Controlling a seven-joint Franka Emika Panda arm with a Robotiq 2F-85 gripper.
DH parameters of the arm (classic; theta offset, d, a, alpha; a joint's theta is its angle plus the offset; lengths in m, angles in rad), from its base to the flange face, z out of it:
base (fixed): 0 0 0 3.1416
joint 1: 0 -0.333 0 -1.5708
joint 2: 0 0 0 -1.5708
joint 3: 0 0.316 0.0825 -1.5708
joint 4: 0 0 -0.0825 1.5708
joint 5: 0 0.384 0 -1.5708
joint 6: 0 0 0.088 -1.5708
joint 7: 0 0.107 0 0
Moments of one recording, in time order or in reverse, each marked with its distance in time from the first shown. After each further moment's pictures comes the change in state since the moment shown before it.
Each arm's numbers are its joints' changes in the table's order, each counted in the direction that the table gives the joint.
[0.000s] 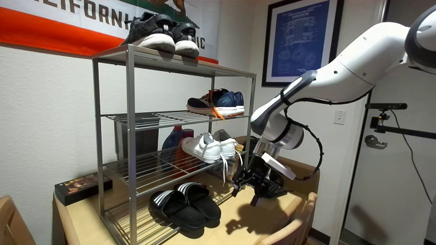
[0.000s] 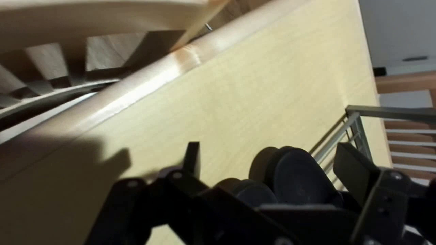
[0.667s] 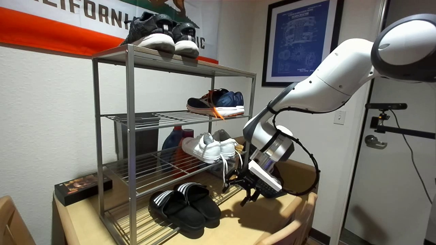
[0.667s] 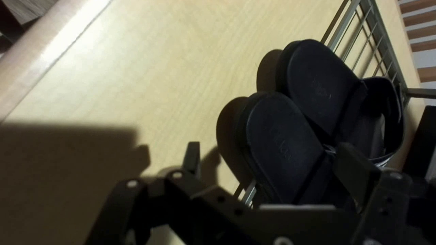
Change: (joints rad) arm -0.002 -0.150 0.032 -0.048 0.349 -0.287 -0.011
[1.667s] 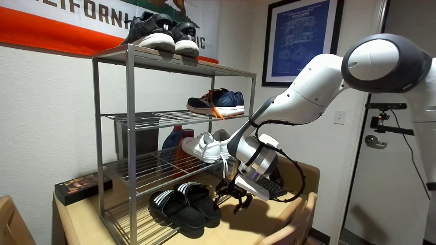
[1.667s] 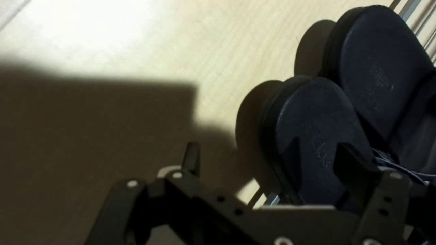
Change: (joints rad) arm -0.060 -0.167 0.041 -0.092 0.008 -0.188 0.002
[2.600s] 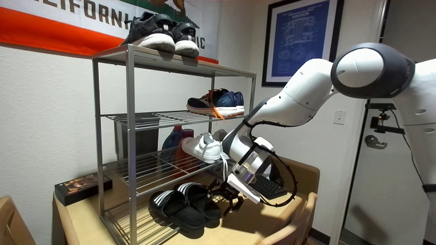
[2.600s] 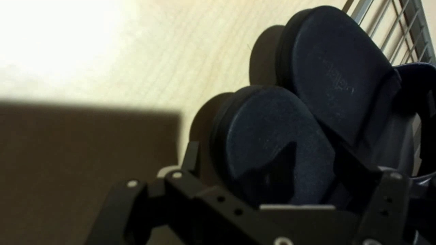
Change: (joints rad) arm 0.006 -0.068 0.022 -0.089 0.122 0.079 -0.026
